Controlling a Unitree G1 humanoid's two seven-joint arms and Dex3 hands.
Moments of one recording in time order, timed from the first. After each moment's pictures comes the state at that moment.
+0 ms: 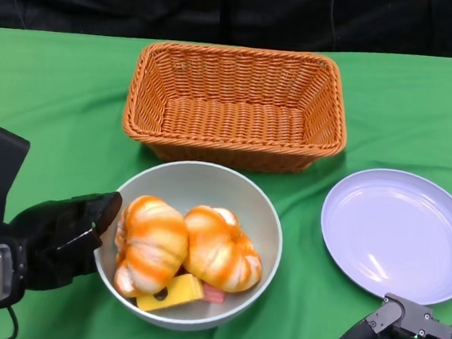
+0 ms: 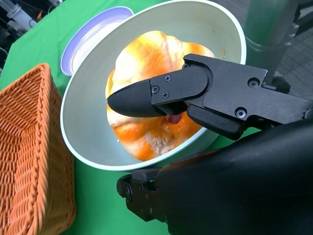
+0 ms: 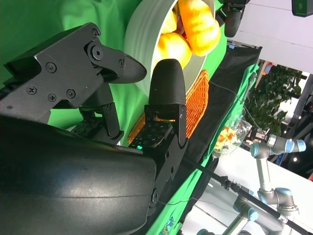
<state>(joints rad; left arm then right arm) -0.28 0.25 0.12 0.15 -0.34 0.84 -0.49 0.46 -0.12 0.06 -0.28 -0.14 -0.46 0.10</state>
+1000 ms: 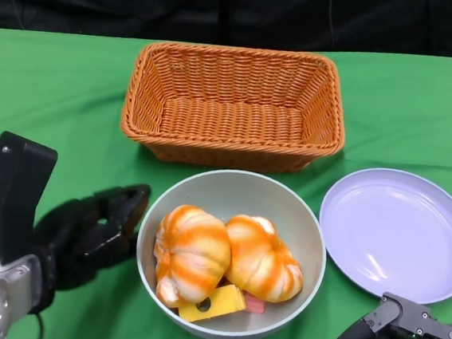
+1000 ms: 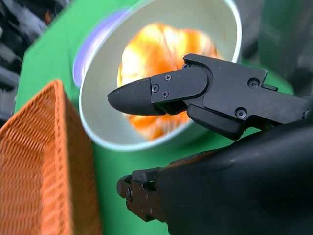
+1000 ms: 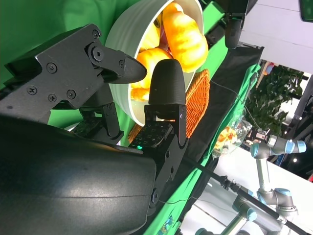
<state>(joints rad) -0.21 0.18 0.09 0.02 -0.30 0.72 -0.38 0.45 -0.12 0.06 -0.28 -0.16 -0.46 0.10</state>
